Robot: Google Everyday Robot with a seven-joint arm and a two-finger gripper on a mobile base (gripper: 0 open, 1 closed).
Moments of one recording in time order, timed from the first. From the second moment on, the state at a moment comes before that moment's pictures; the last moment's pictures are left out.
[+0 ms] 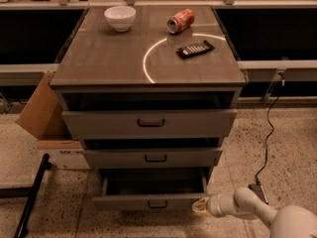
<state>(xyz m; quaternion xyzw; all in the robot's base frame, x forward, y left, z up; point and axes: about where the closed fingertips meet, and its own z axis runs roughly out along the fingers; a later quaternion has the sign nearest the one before) 0.507 -0.195 0.149 -0.54 0.73 0.27 0.32</state>
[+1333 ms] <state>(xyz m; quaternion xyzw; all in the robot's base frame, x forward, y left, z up) 0.581 -0.195 0.154 -0.51 0.73 0.26 0.37</state>
